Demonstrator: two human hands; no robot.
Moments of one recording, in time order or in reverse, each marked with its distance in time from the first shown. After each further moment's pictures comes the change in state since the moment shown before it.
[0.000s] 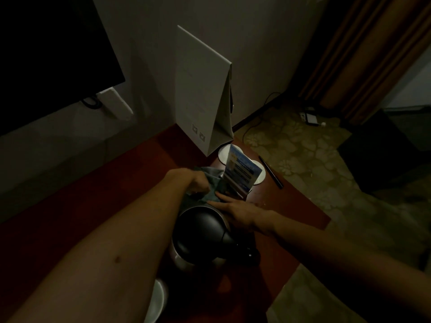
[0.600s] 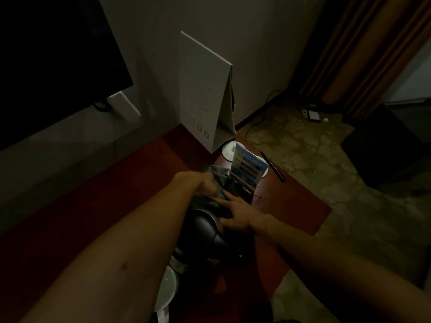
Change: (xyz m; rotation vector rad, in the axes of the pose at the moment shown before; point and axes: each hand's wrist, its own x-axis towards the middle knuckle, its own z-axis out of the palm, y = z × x) left_hand -0.053 0.012 0.018 0.052 0.055 0.088; right_hand -0.010 -0.028 0.016 0.196 0.013 0.161
